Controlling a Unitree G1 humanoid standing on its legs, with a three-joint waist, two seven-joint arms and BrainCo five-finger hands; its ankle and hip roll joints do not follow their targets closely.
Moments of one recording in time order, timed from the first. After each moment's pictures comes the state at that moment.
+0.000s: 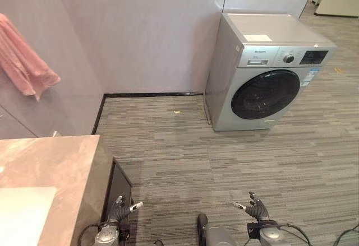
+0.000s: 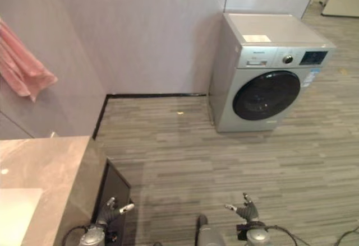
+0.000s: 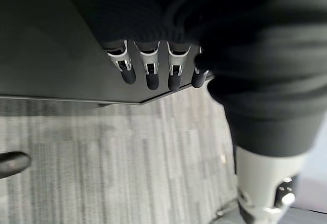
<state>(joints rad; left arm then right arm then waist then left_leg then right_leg) 0.08 0.27 -0.19 0.84 -0.29 -0.14 0.13 0.07 -0.28 0.20 0.83 0.19 -0.14 -0.19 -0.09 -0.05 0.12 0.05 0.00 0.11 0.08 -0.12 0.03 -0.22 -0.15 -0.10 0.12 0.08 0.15</state>
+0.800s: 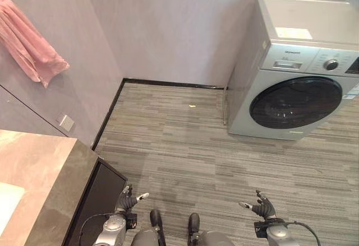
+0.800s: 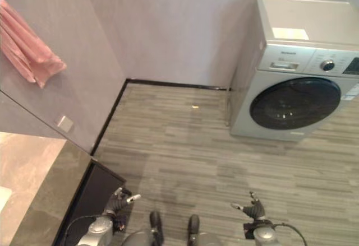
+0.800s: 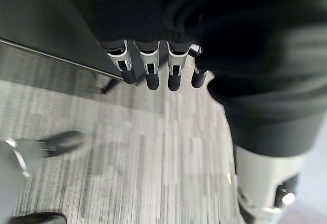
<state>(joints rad) -0.01 0.24 -0.21 0.89 -0.29 -0.14 0.14 0.05 -0.35 0.20 0.88 0.18 -0.14 -0.19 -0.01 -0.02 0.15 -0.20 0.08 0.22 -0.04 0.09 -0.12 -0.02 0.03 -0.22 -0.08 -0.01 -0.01</state>
